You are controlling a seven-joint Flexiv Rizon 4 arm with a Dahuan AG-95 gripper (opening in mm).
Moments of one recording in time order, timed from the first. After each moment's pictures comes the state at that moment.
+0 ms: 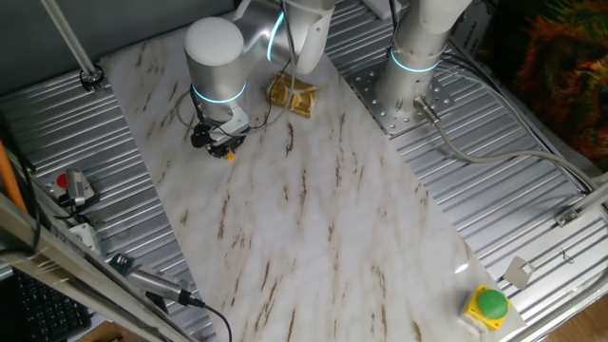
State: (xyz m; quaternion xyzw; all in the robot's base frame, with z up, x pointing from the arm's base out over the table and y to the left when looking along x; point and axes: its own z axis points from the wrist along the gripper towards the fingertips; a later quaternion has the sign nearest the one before) arm 0.523 -0.025 0.029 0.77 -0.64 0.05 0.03
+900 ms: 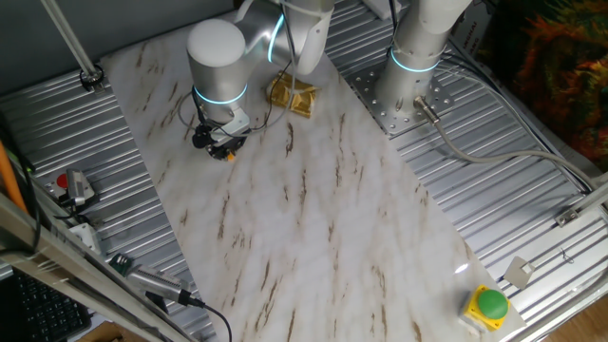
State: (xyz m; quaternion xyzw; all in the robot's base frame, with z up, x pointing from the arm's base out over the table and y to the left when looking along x) arm 0.525 -0.024 0.020 0.77 -0.64 0.05 0.02
